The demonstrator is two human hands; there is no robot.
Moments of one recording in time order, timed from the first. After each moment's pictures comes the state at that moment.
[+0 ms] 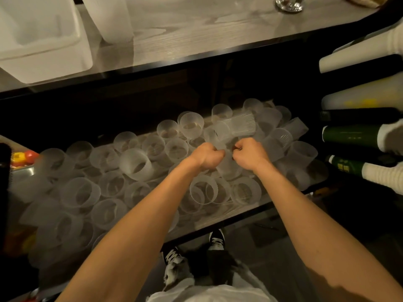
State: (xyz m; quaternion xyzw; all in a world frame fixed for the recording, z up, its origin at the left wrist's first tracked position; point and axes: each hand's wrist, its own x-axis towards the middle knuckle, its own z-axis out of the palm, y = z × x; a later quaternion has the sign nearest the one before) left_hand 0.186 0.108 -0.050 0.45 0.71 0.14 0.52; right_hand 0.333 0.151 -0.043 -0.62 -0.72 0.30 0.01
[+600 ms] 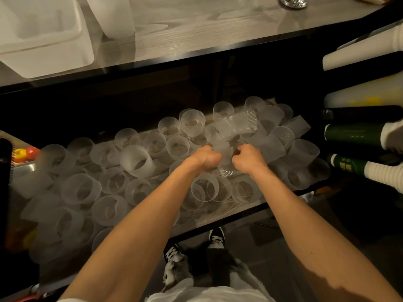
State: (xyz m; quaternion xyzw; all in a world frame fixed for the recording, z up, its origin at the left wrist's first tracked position) left_hand 0.189 0.101 -0.052 0.38 0.74 0.12 0.55; right_hand 0.329 0.138 -0.053 -0.65 -0.68 0.34 -0.03
